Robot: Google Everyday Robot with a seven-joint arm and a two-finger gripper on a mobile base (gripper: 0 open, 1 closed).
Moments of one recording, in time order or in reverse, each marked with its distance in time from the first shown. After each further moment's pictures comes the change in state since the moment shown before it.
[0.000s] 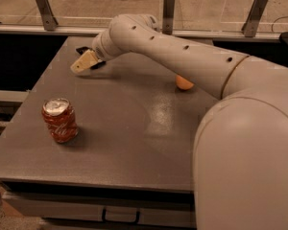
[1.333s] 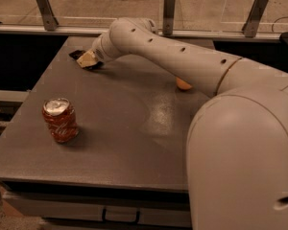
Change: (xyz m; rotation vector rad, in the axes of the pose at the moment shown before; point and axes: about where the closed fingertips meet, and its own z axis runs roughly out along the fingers) arm 0.012 -0.008 0.016 -0.005 0.005 0.033
